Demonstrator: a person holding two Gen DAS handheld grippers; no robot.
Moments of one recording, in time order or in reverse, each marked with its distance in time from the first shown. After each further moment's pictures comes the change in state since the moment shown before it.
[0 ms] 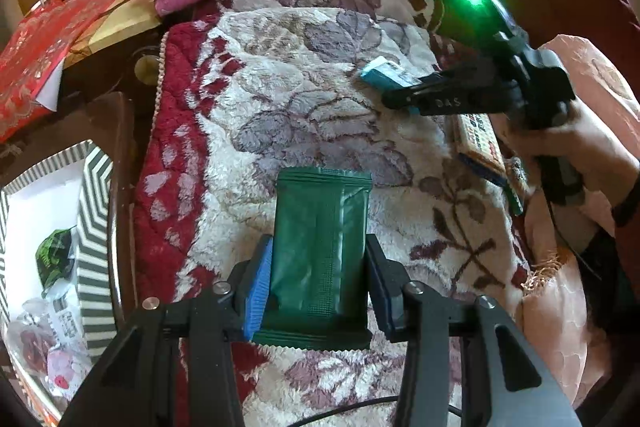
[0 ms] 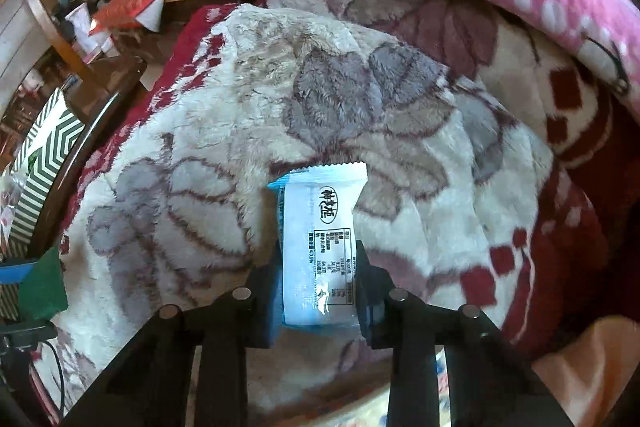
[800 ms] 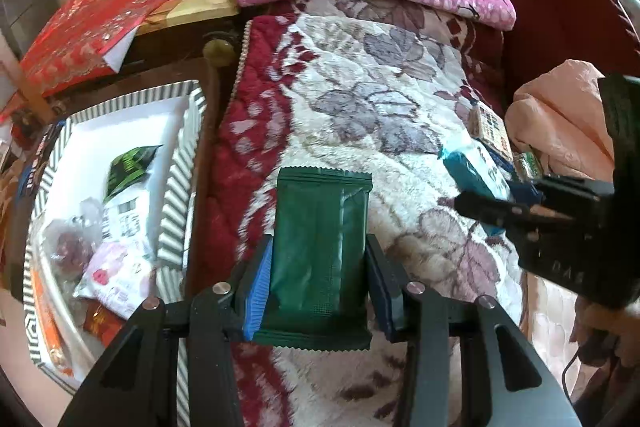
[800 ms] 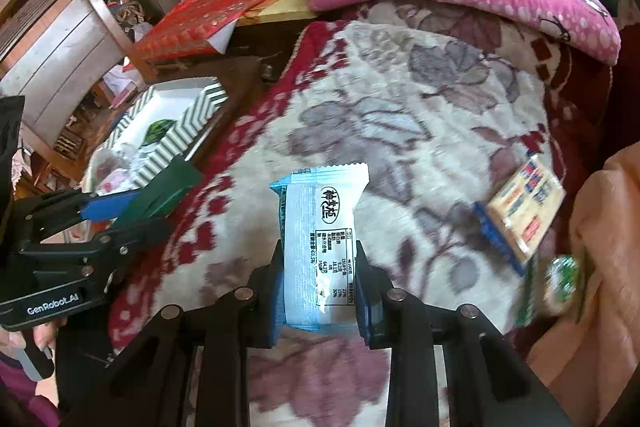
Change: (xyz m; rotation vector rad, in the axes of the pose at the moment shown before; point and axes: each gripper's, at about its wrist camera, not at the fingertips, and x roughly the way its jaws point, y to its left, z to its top) left arm -0.064 0.028 -0.063 -0.129 -0.063 0.095; right arm -0.094 0.137 -0.104 0.109 -0.130 0.101
